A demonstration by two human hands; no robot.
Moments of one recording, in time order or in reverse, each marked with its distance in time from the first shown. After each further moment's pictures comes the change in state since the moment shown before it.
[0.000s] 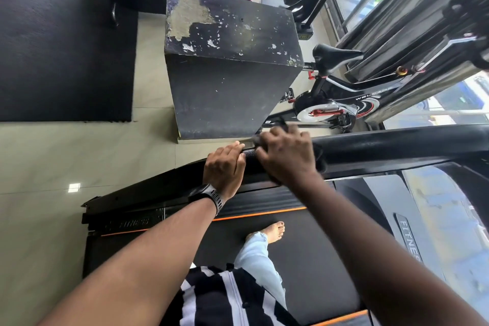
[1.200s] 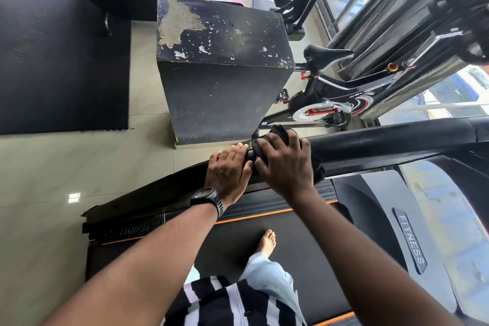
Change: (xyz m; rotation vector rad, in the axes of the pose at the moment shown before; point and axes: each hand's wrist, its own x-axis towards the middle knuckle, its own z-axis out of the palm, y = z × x) left_hand -0.001 0.019 -0.001 0.136 -0.043 0.136; right_hand -0.030 0.009 0.017 0.063 0.155 0.008
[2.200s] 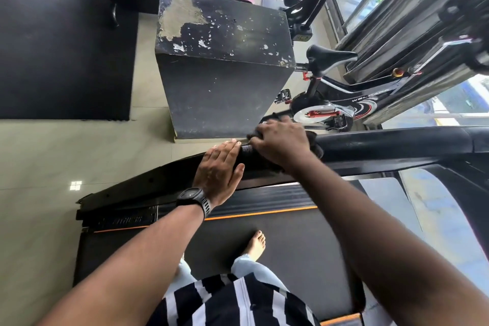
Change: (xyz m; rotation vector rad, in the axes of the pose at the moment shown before) left_hand -0.008 0.012 -0.001 -0.002 0.011 0.079; right_hand 0.055 0.035 -0.022 0.048 -0.295 -0.049
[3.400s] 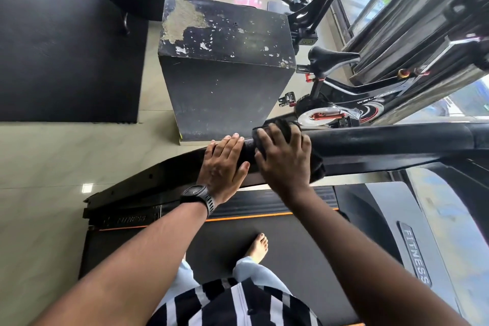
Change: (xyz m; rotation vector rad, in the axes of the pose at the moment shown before) left_hand 0.001 0.031 0.001 0.011 -0.041 -0.070; right_hand -0.064 0.009 0.040 -0.021 0.324 0.036
